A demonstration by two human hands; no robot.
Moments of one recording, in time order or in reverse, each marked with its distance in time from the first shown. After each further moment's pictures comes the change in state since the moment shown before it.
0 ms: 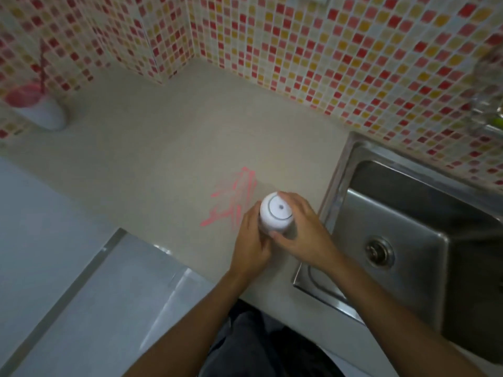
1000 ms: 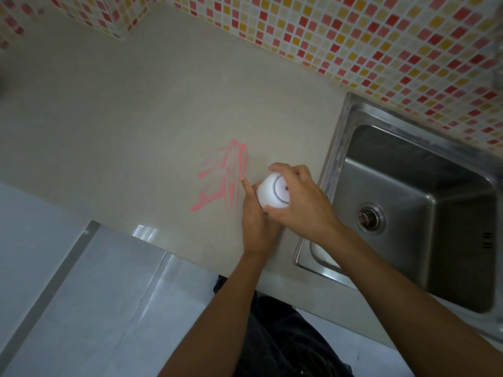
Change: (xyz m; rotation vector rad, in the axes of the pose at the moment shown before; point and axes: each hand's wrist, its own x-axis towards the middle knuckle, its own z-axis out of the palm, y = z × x) left_hand 0.009 -0.007 0.037 0.002 0.104 -0.326; right_hand 0.017 -0.032 -0.003 -0.143 0.006 0.176
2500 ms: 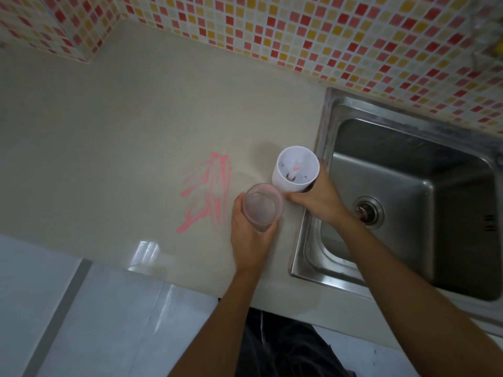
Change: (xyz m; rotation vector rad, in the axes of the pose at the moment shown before) left_hand 0.005 -0.005 0.005 0.061 0.033 -0.005; right_hand 0.044 0.108 0.012 0.695 0.203 0.157
